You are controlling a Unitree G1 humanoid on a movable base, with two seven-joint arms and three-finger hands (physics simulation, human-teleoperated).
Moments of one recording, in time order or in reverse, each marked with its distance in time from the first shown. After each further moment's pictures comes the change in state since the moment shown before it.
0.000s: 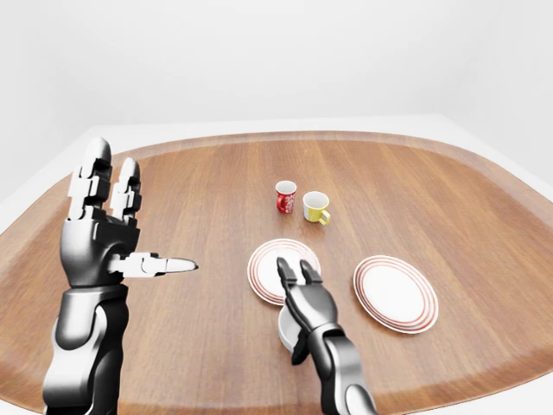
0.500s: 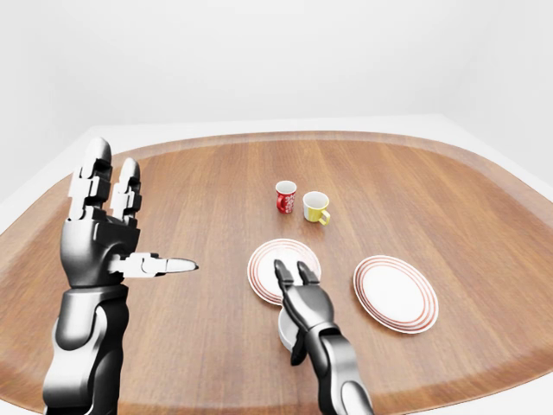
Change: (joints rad) left arm 0.002 -0.001 -0.002 -0.001 0.001 0.000 0.001; right arm -0.020 0.003 0.011 0.042 -0.020 -0.008 0.002
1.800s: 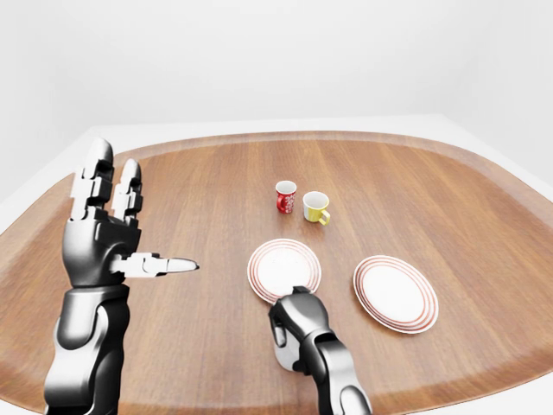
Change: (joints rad) left arm 0.001 -0.001 -0.002 0.008 0.001 0.000 0.001; right arm 0.017 -0.013 0.017 0.035 -0.004 -0.068 0.029
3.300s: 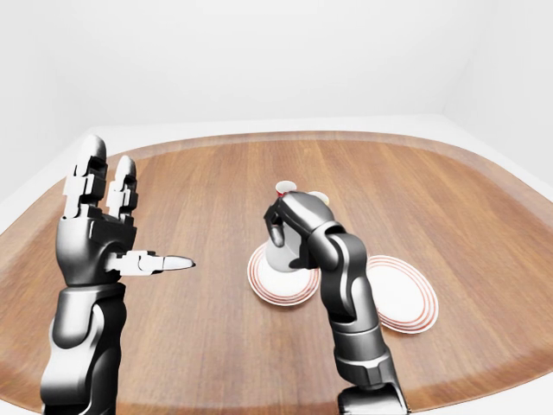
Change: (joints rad) left arm -0.014 0.008 0.018 -0.004 -0.010 0.000 0.000; right arm -0.619 -0.009 -0.212 -0.022 0.194 0.078 0.319
